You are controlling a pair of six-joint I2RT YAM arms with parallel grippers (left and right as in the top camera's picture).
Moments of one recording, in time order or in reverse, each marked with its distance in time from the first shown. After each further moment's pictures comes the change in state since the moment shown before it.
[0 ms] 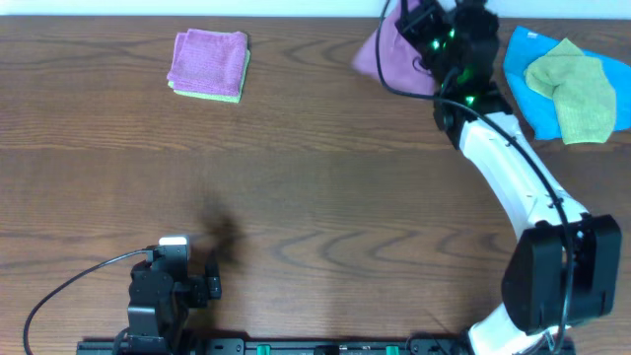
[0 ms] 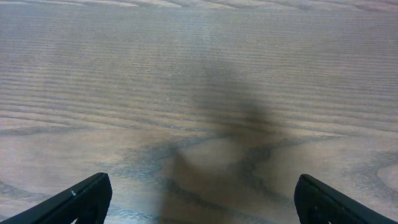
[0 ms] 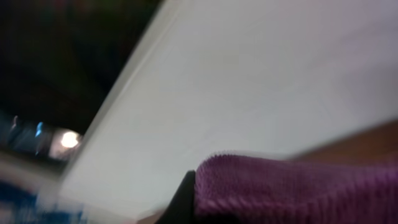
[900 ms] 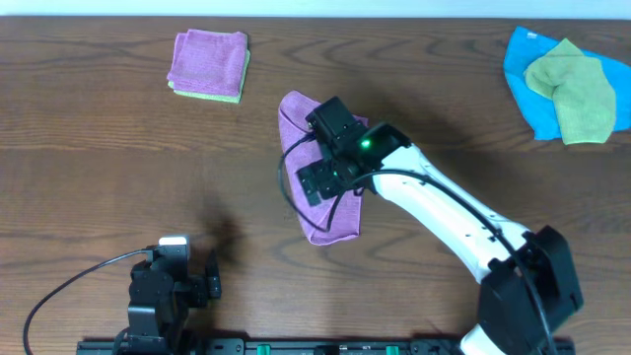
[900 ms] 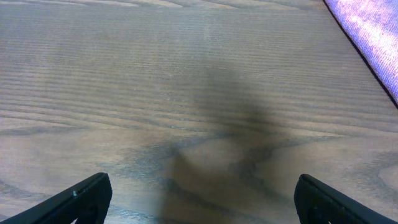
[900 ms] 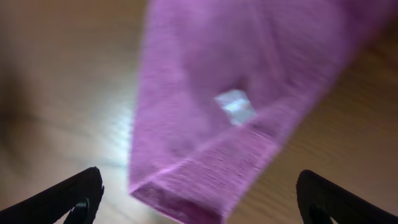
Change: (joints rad) left arm 0.000 0.000 -0.001 0.002 -0.003 0.000; right arm 0.445 -0.016 -0.026 -1.164 0.211 -0.604
